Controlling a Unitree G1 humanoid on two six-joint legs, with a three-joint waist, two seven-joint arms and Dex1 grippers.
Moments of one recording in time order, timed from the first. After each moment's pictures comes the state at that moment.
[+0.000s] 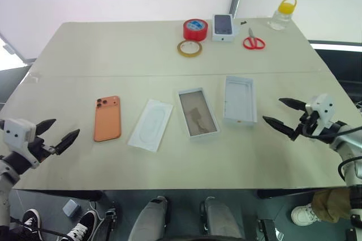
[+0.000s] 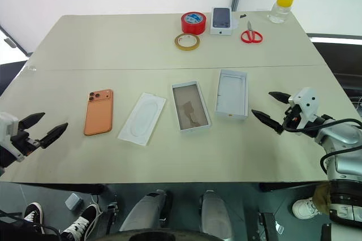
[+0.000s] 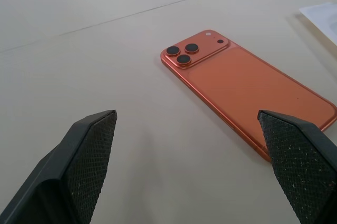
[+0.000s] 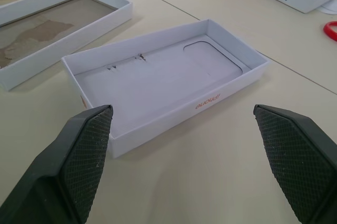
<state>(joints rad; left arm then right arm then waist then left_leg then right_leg) 0.14 0.72 0.56 0.08 -0.47 0.15 -0.87 -0.18 -0.78 -0.30 0.23 0.37 0.04 1.02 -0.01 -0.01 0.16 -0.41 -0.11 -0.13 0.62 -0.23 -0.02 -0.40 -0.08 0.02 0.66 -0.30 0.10</state>
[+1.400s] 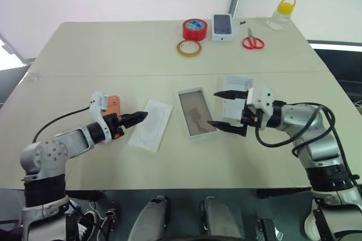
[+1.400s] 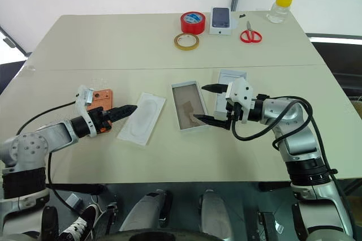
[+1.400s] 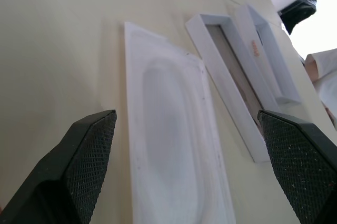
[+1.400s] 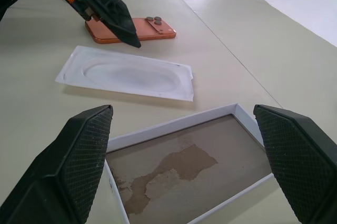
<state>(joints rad) -0.31 0.49 0.36 -0.08 -0.93 1.21 -0.44 -0.39 -0.65 0.04 -0.07 0.36 0.14 1.10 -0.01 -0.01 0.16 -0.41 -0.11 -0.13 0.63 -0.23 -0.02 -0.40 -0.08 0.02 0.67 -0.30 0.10</state>
